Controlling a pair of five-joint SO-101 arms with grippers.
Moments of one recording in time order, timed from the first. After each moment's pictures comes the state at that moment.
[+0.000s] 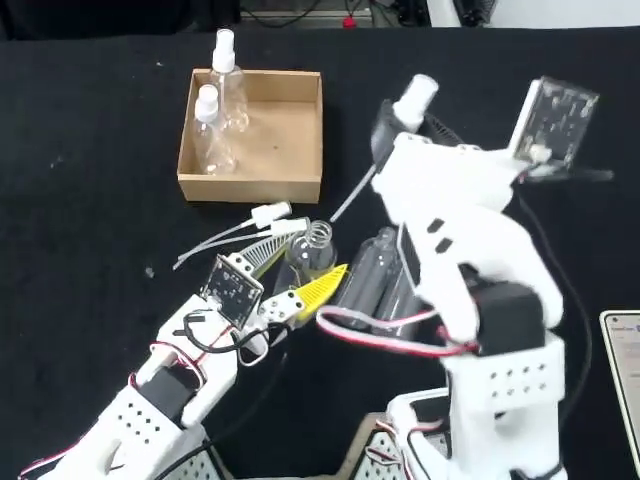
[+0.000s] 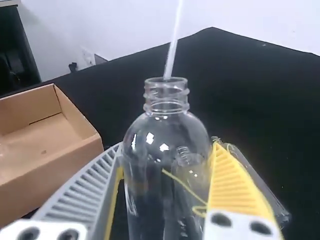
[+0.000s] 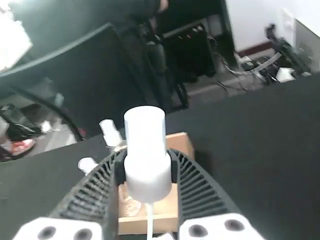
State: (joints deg) left arm 31.6 -84.8 94.4 4.2 -3.6; right arm -9.4 -52.6 26.0 51.6 -21.9
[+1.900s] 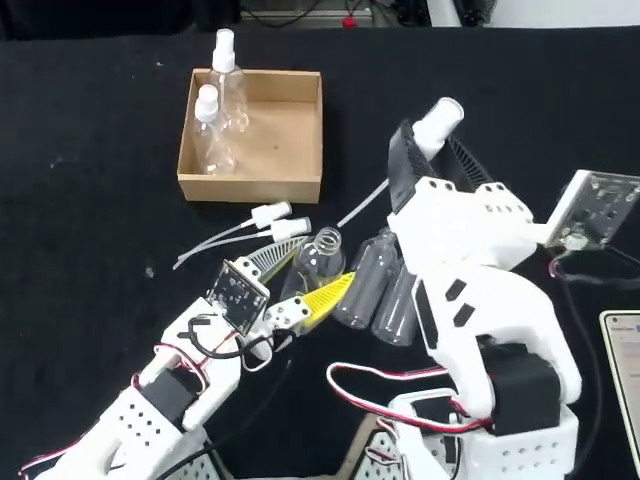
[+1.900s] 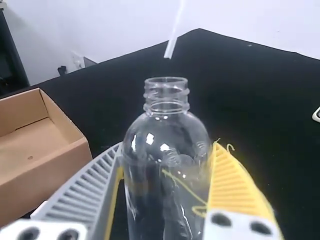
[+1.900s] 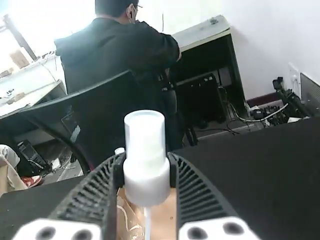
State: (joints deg) left arm 34.1 -85.1 94.4 4.2 -3.6; right arm -7.8 -67.0 32.4 50.6 -22.0
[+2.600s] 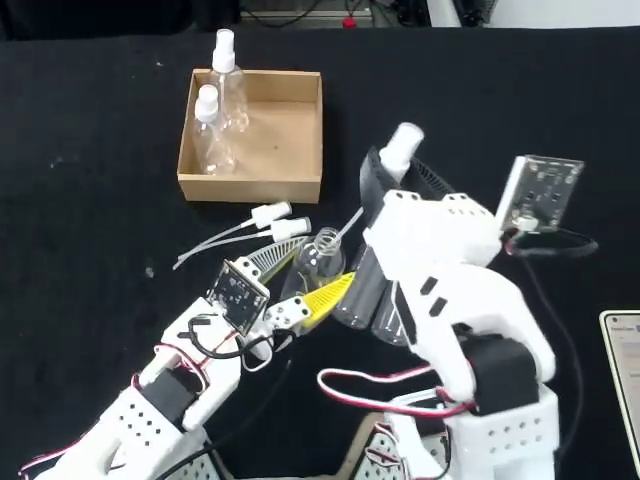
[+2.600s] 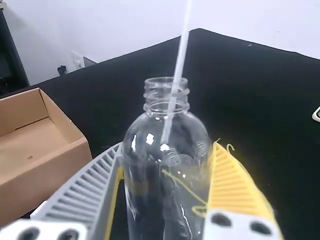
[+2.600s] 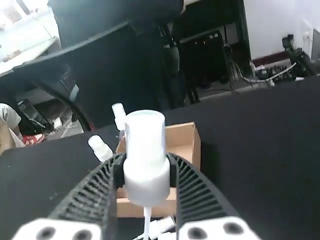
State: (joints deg) left arm 34.1 -85.1 94.4 4.2 -3.6; right arm -12.0 -67.1 40.7 51.7 -22.0
